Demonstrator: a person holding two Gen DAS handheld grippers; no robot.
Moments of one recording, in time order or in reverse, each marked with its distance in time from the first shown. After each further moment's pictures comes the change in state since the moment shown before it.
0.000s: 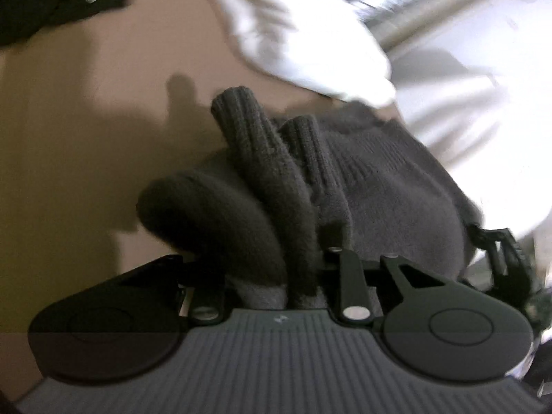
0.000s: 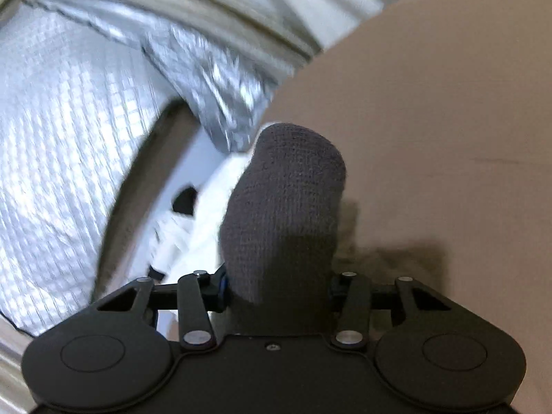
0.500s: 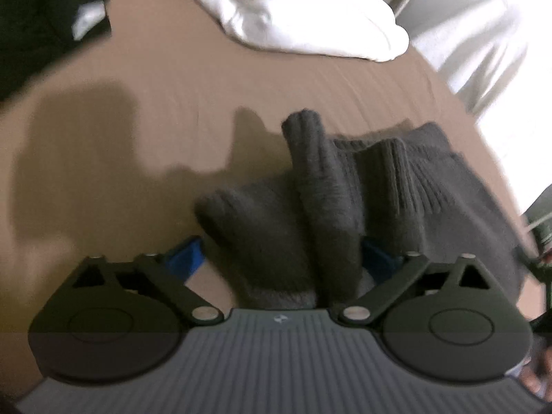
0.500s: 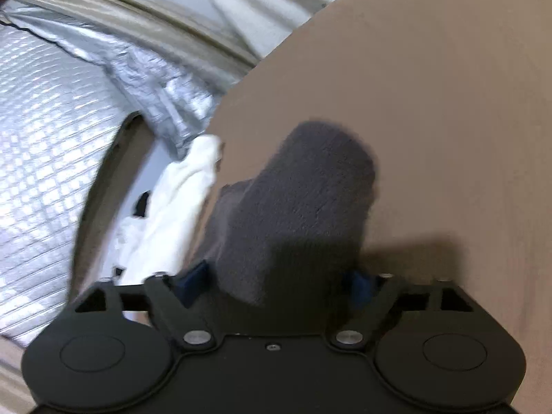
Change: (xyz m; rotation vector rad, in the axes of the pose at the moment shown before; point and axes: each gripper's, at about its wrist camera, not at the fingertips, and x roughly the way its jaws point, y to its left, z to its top) left arm 0.042 -0.003 -0.011 0.076 0.031 0.175; right arm -0.036 -0.087 -0.021 0.109 0.091 -0.053
